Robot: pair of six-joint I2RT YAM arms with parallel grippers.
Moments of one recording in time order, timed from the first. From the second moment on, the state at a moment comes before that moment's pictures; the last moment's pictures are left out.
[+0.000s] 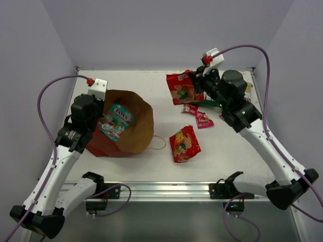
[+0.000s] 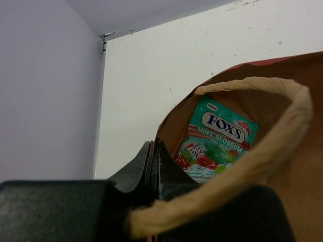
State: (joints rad) left arm -0.32 0.87 1.02 -0.48 -0.37 0.20; right arm 0.58 1.18 1.36 -0.20 0.02 -0.03
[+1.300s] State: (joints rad) left arm -0.32 0.84 0.99 -0.48 -0.11 0.22; right arm 1.06 1.67 1.32 0.02 -0.02 0.24
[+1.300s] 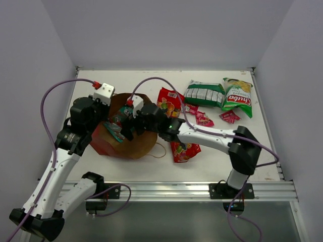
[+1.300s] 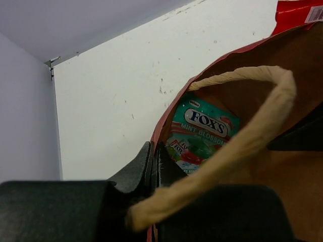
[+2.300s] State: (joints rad) left arm -0.32 0.90 1.17 -0.76 0.07 0.04; right arm 1.04 2.03 1.34 0.14 0.15 0.24
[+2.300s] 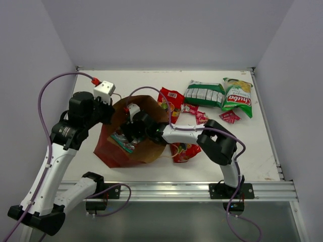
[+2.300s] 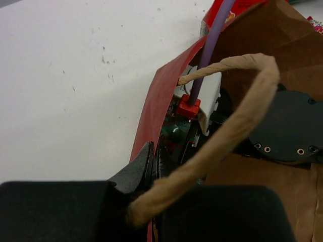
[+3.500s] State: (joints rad) left arm -0.32 0.90 1.13 -0.77 -0.02 0.01; right arm 1.04 1.83 1.23 0.09 0.05 0.16
